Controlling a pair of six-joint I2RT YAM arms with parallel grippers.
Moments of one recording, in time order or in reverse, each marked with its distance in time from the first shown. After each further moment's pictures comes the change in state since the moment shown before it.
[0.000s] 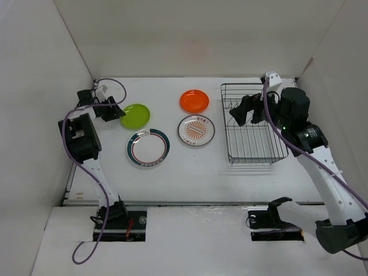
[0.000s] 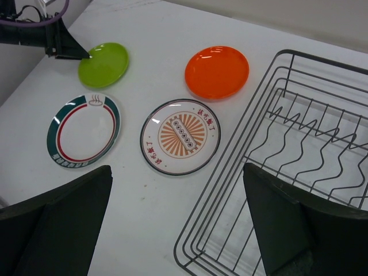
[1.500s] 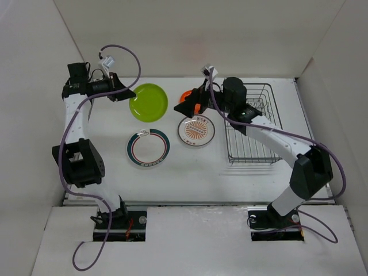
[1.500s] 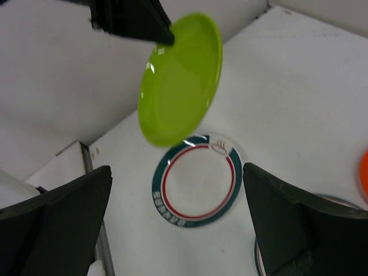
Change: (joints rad) left arm -0.089 -0.406 0.183 -0.408 0.486 0.223; right arm 0.267 0.524 0.066 0.616 -0.268 0.239
